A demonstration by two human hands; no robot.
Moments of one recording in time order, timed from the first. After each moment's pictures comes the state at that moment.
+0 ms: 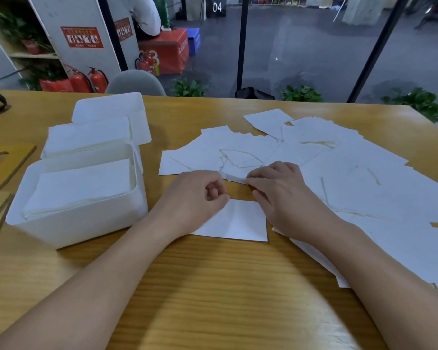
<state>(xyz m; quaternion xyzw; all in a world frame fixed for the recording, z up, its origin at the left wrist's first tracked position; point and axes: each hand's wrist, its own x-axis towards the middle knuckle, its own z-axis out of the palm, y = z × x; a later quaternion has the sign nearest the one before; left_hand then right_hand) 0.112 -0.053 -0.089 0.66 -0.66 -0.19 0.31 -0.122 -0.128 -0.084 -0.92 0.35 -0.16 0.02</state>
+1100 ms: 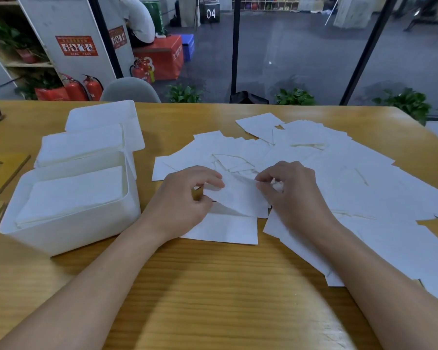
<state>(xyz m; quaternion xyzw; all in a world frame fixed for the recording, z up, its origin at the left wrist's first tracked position) 0.112 -0.048 -0.084 0.59 -0.68 -0.17 0.39 -0.138 -0.135 -0.080 -0.81 0.46 -0.32 0.18</state>
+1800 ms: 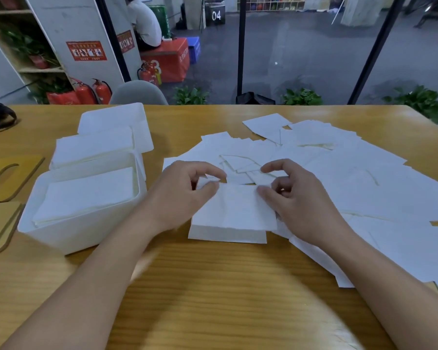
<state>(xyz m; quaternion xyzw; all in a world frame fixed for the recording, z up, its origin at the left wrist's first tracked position) 0.129 -0.044 -0.060 0.60 -0.67 -0.22 0.38 -0.137 -0.112 -0.074 -0.75 0.41 -0.35 0.37</state>
